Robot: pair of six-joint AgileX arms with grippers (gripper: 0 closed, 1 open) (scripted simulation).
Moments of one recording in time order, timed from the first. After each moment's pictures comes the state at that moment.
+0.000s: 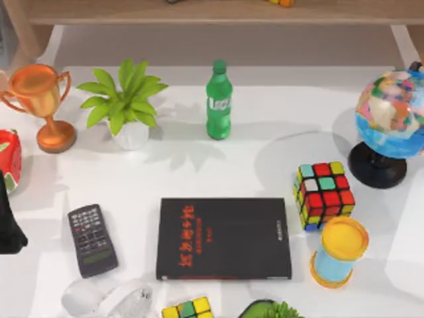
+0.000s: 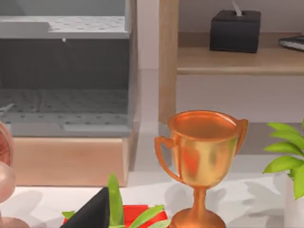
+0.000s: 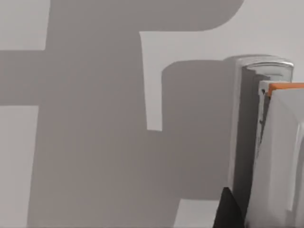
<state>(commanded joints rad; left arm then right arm) 0.00 0.00 0.00 0.00 0.00 0.00 -0.37 2.61 2.38 -1.24 -0.01 -0.15</state>
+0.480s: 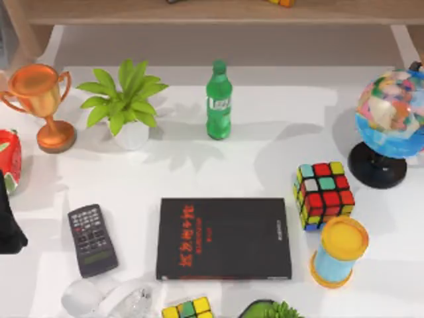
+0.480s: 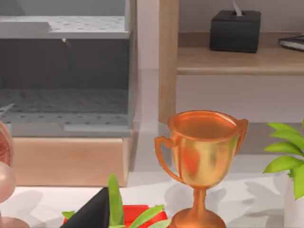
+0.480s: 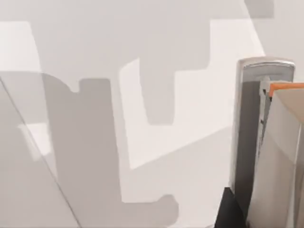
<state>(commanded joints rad) 0.00 0.00 0.00 0.00 0.00 0.00 -0.34 2.36 2.33 -1.32 0.06 0.10</state>
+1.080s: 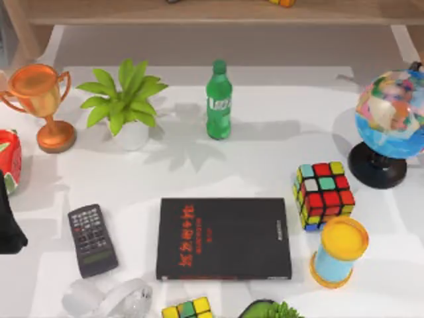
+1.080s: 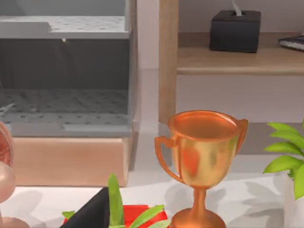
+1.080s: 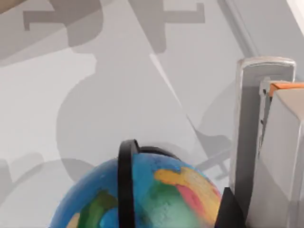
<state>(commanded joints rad) 0.00 0.00 0.00 0.00 0.00 0.00 0.09 2.01 2.13 -1.39 0.19 0.55</state>
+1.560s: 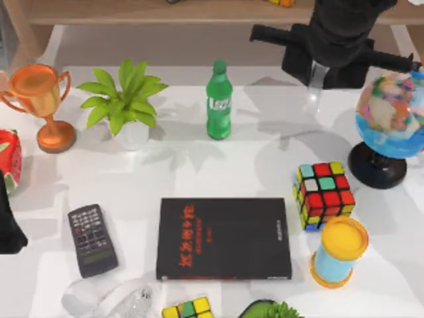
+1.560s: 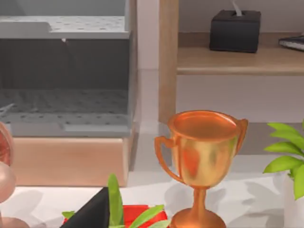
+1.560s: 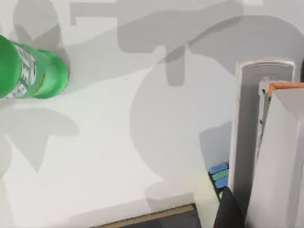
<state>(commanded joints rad) 0.00 0.00 0.00 0.00 0.00 0.00 0.55 1.98 1.92 -1.23 0.20 0.81</state>
